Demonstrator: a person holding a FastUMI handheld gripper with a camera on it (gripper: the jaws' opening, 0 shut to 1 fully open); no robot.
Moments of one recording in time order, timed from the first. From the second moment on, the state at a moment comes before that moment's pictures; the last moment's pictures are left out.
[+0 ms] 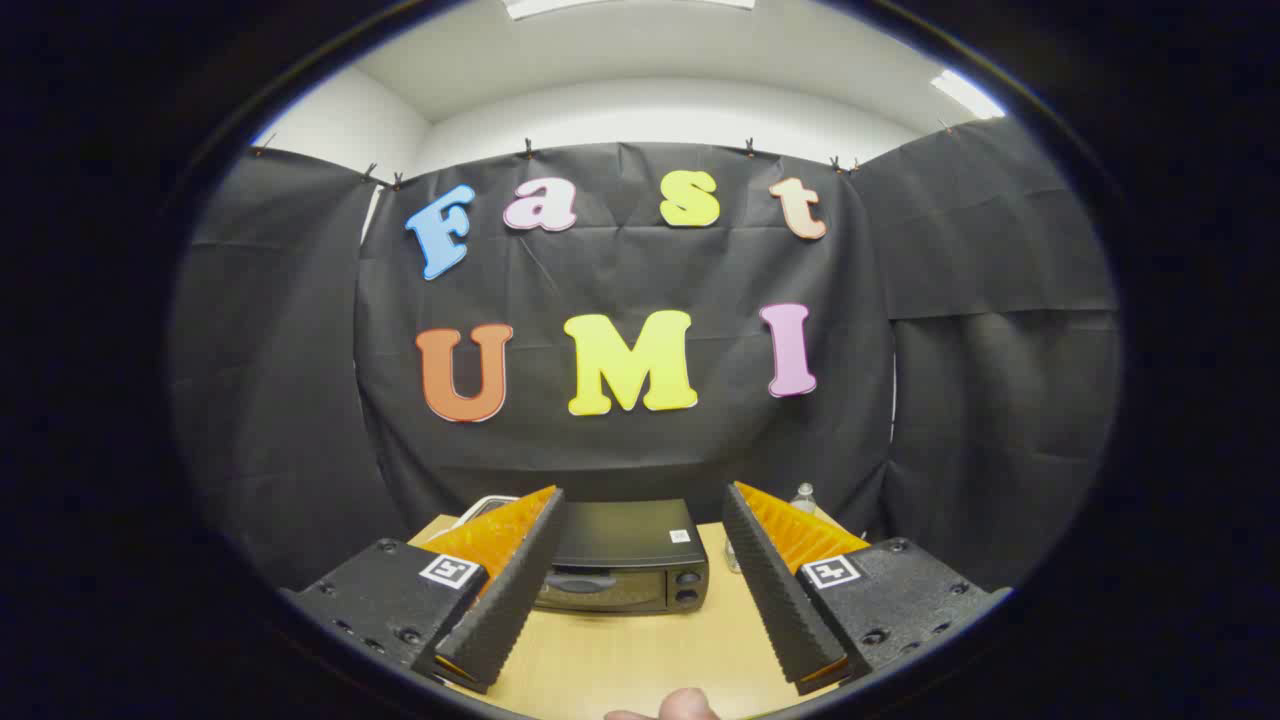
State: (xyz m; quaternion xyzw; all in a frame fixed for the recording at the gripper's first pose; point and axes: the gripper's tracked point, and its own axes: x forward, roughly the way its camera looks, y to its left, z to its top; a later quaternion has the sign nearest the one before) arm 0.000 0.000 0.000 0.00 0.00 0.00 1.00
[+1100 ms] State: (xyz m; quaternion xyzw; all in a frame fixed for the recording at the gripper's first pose) arm 0.015 0.000 -0.011 0.00 0.02 0.01 1.00
